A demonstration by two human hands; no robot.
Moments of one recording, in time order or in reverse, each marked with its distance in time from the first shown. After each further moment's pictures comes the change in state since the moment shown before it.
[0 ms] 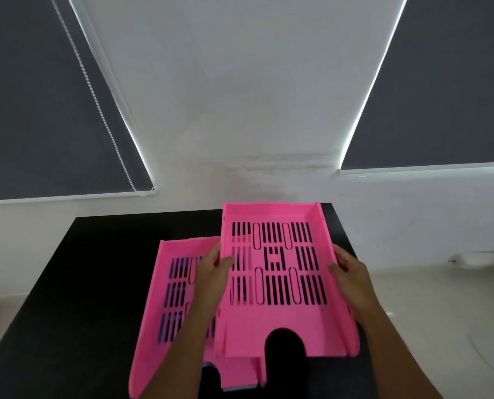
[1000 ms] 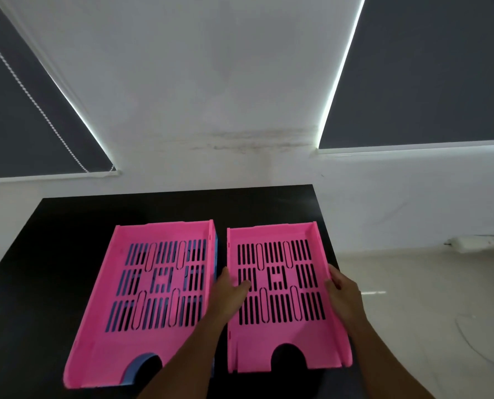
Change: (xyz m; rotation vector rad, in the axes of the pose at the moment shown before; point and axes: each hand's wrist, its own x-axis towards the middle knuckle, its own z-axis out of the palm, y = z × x) left_hand -0.003 -0.072 0.144 0.367 -0.131 -0.358; right_hand 0.052 0.120 -0.091 -0.310 -0.022 0.105
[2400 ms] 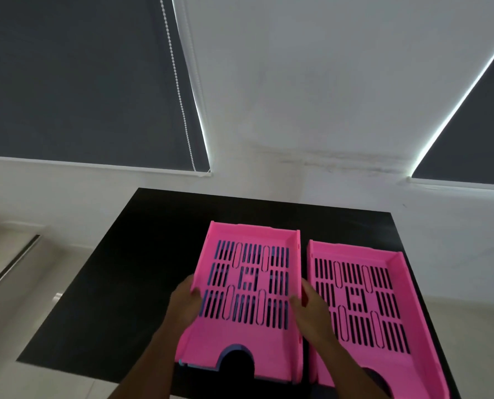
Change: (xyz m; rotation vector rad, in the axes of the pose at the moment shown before) left_hand -0.030 -0.127 -0.243 -0.014 0.300 0.004; right_hand -0.085 -0.116 0.208 0.002 -0.231 -0.176
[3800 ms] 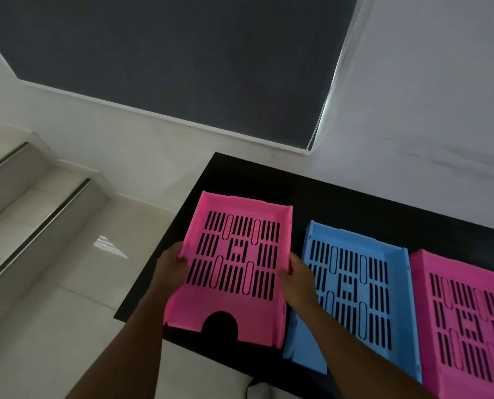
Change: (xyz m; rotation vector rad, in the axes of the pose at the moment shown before) left_hand 0.096 -0.158 -0.221 -0.001 0.153 -0.013; right_hand 0.031 -0.104 0.269 -0.119 -0.138 -0.027
